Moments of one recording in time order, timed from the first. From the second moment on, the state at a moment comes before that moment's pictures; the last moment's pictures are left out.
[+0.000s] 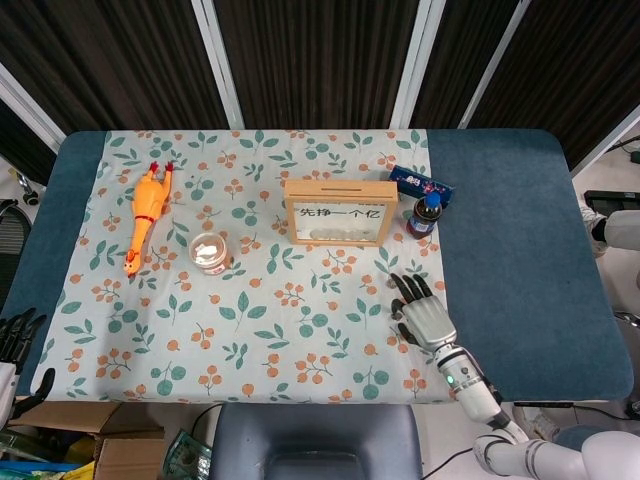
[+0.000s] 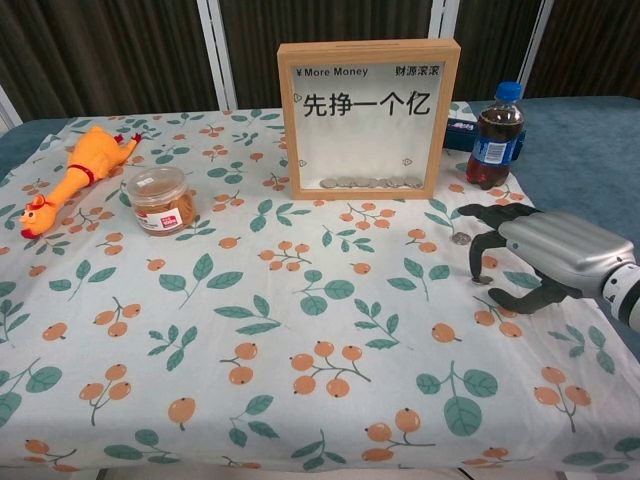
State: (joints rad) left arm -0.02 -1.12 0.01 -1.43 1.61 1.60 -0.17; right arm 0.49 -1.74 0.05 -1.08 -1.42 1.08 -0.21
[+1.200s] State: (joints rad) left arm -0.02 -1.12 0.02 -1.43 1.63 1.61 -0.19; right arm 0.50 -1.76 0.07 -1.07 -1.42 1.09 -0.19
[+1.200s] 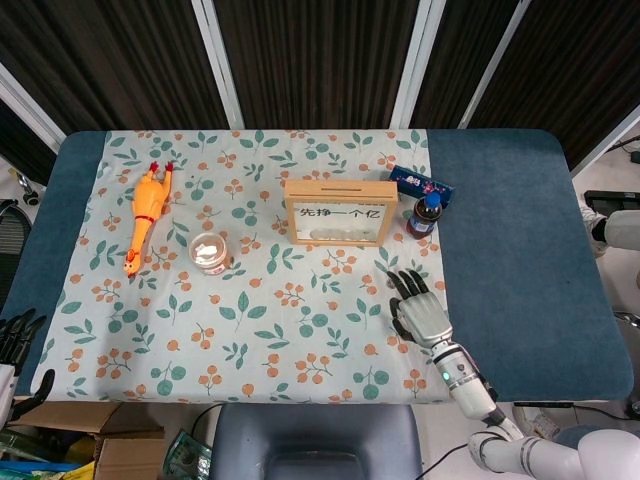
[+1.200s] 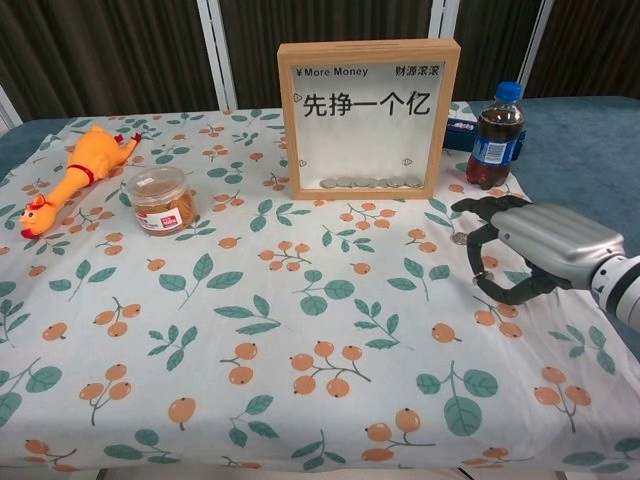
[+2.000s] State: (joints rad) left arm -0.02 -1.12 0.02 -1.43 1.62 1.60 -0.17; right arm 0.56 -1.52 0.26 -1.58 -1.48 1.25 -0.28
